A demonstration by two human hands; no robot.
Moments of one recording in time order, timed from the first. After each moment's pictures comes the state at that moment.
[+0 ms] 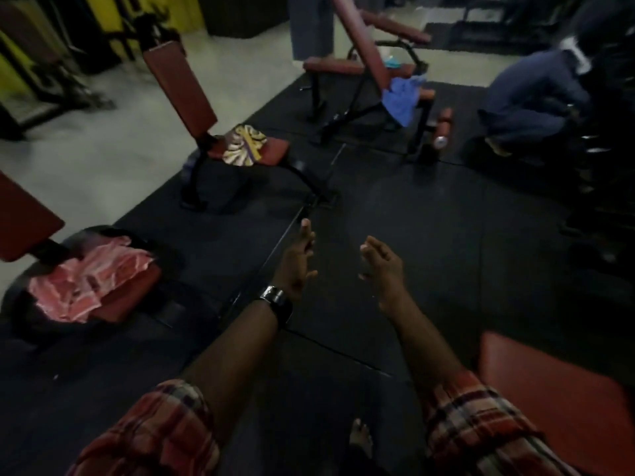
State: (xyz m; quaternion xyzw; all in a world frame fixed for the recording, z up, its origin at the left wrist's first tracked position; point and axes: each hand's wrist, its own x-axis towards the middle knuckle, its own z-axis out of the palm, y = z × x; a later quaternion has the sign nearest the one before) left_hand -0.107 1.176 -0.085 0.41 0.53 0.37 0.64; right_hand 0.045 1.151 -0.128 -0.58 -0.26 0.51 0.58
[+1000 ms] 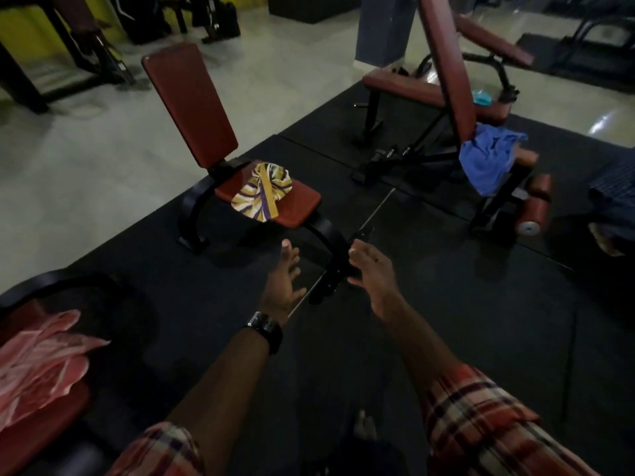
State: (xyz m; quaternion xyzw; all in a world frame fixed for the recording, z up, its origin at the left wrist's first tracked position) left_hand -0.087 1.825 -0.129 0.27 0.56 0.48 0.61; right_hand 0.076 1.860 -0.139 -0.58 -0.34 0.58 0.46
